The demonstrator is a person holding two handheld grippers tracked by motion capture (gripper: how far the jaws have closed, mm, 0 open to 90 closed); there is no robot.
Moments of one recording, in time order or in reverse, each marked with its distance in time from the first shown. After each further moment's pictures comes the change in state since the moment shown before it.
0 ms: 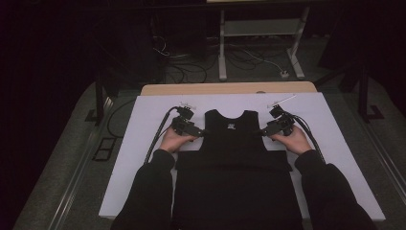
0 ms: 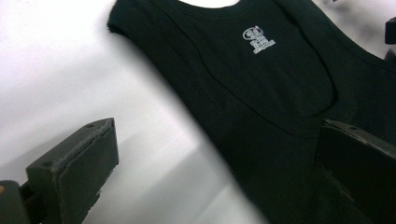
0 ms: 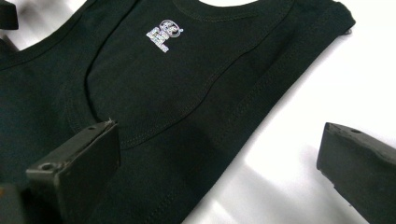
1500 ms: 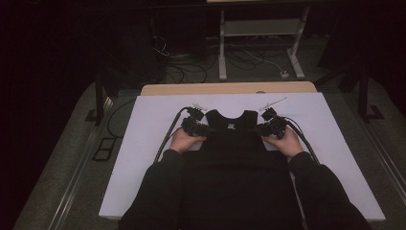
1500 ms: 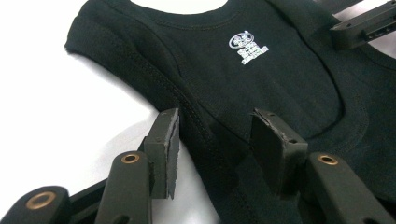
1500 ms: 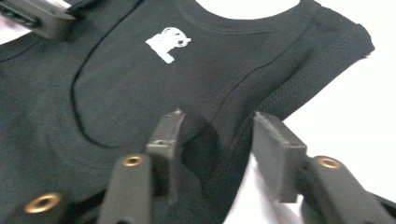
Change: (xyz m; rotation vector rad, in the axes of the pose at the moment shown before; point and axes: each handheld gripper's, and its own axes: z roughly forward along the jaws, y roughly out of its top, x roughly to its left) left arm -0.021 0.010 0.024 0.012 0.050 0.061; right arm 0.020 0.002 0.017 -0.030 -0.073 -0.070
